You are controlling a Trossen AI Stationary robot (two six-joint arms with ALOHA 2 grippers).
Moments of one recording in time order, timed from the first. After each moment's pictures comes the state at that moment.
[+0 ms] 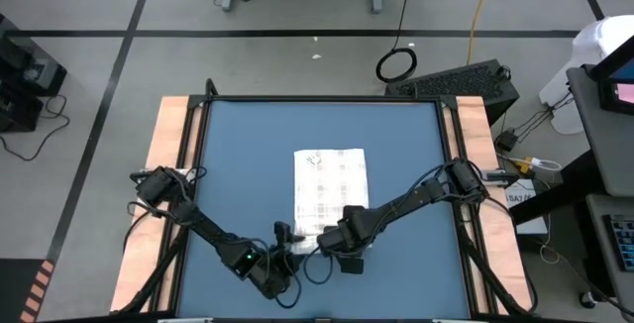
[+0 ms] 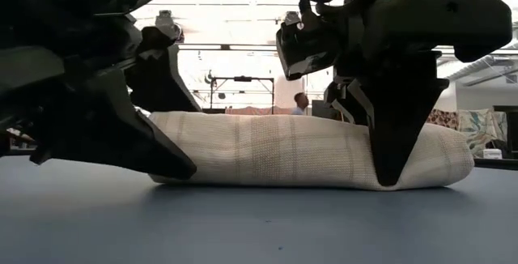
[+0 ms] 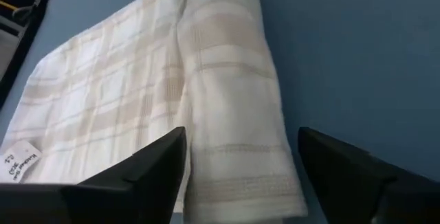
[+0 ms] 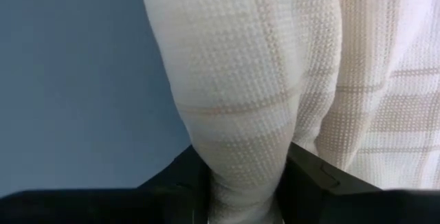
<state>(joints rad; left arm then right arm) -0.69 1.98 1.05 -0.06 -0.77 -0.19 0.38 2.14 1.51 -0.86 -0.05 0.48</state>
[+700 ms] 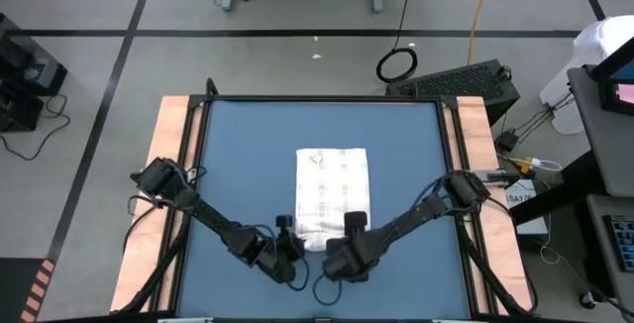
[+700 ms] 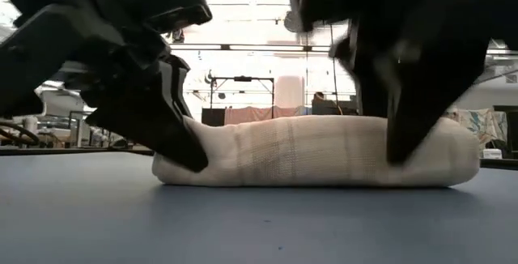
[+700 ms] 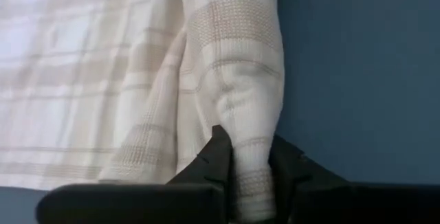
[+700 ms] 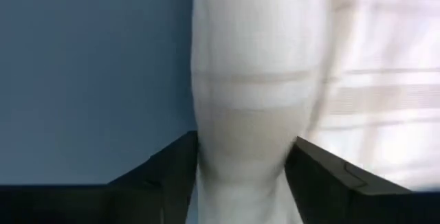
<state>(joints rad) -0.58 1.93 1.05 -0.16 -0.53 -0.40 0.50 2.16 1.66 -1.08 0.22 0.51</state>
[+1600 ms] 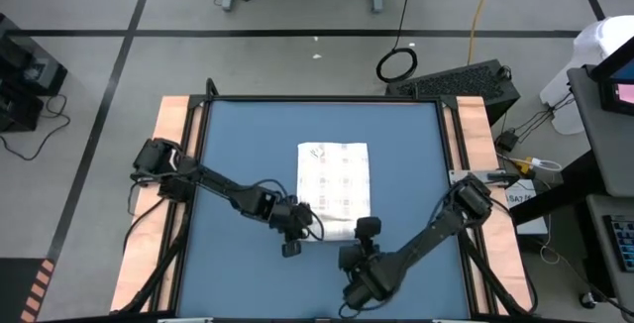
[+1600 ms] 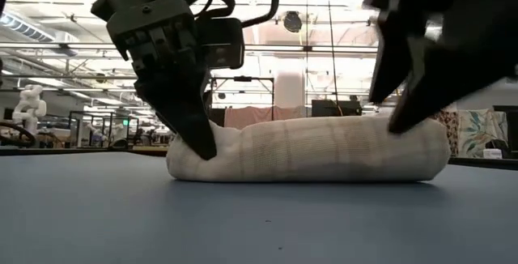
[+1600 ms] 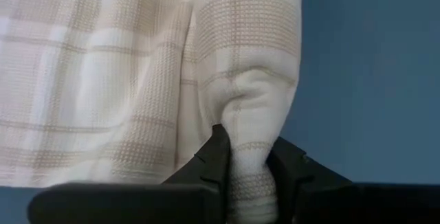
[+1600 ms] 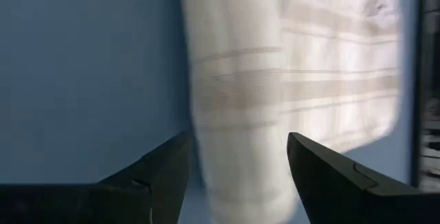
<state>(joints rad) -0.28 1.81 0.99 -0.20 0.05 -0.46 0.66 2.16 1.67 -1.24 0.65 0.73</state>
